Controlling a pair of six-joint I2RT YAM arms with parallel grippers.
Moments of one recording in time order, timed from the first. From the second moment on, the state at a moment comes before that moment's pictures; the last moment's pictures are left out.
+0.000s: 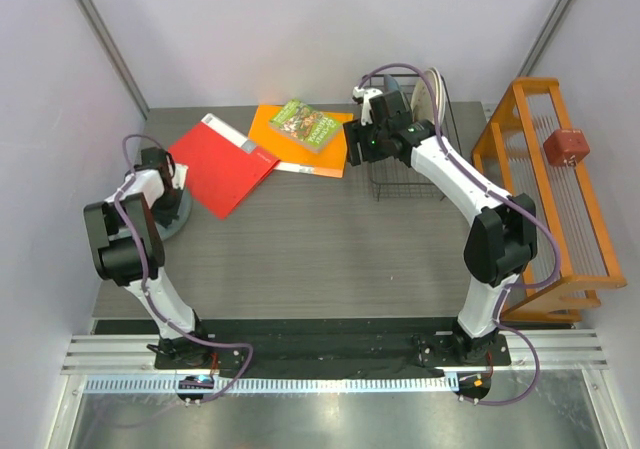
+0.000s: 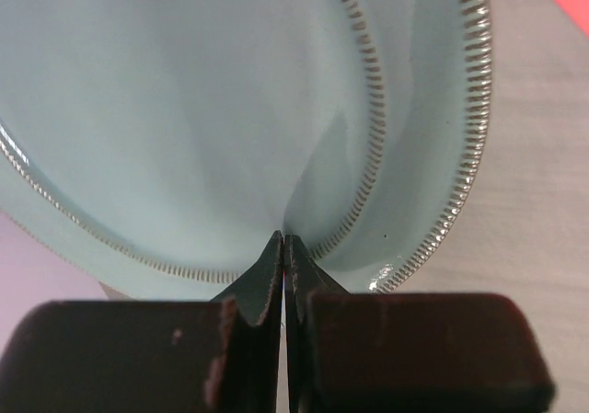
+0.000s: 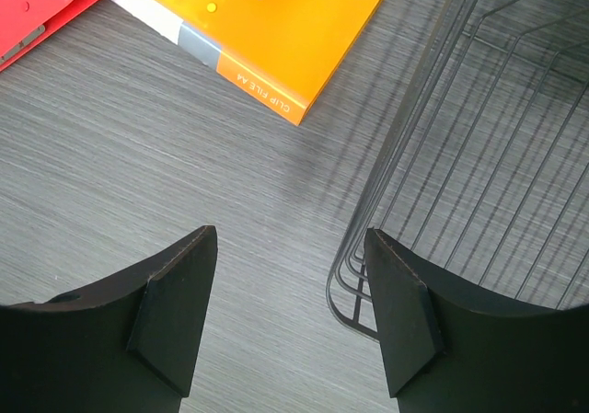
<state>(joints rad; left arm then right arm) 0.26 1.86 1.23 -0.61 -0.17 0.38 0.45 1.82 1.66 -0.58 -0.04 0.09</state>
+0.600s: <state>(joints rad) -0.14 1.77 1.13 -0.78 -0.11 0.50 0.45 1.75 1.55 -0.56 -0.05 0.10</state>
